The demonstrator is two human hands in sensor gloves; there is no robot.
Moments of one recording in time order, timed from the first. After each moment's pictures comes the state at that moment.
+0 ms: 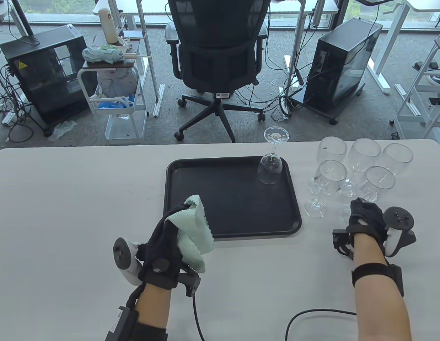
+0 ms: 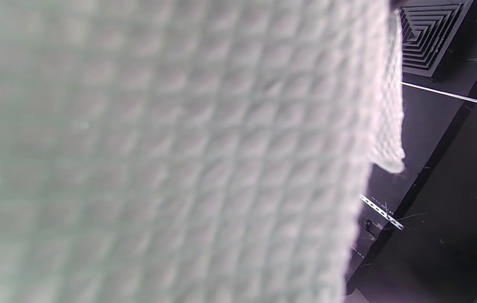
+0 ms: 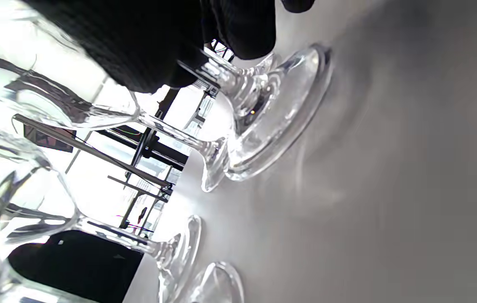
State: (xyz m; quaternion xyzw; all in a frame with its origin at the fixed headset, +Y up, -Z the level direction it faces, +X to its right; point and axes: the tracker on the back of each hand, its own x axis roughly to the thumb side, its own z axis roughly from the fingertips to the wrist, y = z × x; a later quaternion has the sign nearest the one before) left_hand -0.190 -0.710 -0.329 0.10 -0.19 0.78 0.59; right_hand 0.402 -0.769 -0.411 -0.32 -0.14 0.79 0.51
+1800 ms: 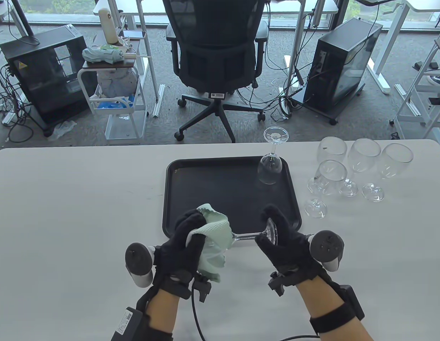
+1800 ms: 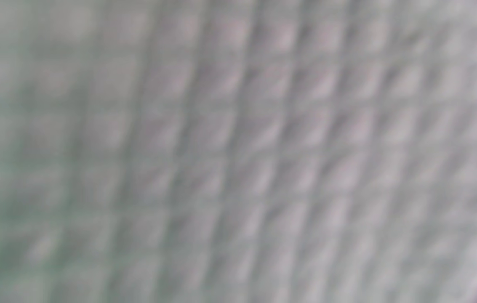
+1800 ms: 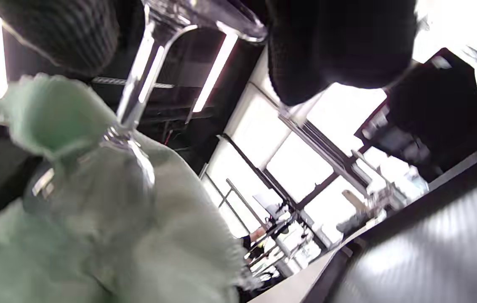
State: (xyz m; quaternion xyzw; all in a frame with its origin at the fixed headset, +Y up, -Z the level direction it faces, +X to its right) left_hand -0.165 -0.704 -0.320 0.13 -0.23 0.66 0.70; right_hand 0.165 -0.692 -0.332 0.33 -0.23 0.83 0.38
